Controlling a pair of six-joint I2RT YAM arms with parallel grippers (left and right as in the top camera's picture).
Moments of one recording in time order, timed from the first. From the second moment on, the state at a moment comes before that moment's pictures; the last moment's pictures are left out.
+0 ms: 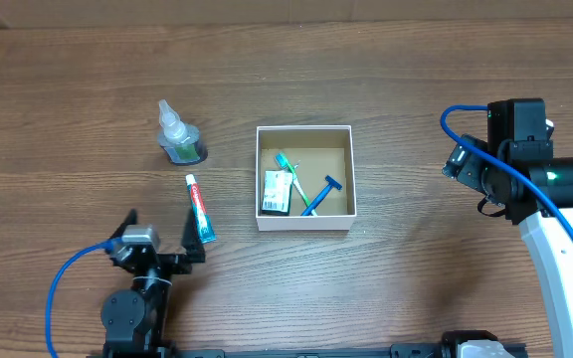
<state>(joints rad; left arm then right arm) -0.02 0.01 0.02 -0.09 0.06 -0.15 0.03 1.27 1.26 -1.14 0.28 0.51</state>
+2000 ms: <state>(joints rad) -0.02 1.56 1.15 -0.48 0.00 -0.15 0.03 1.27 1.26 -1.14 0.28 0.51</state>
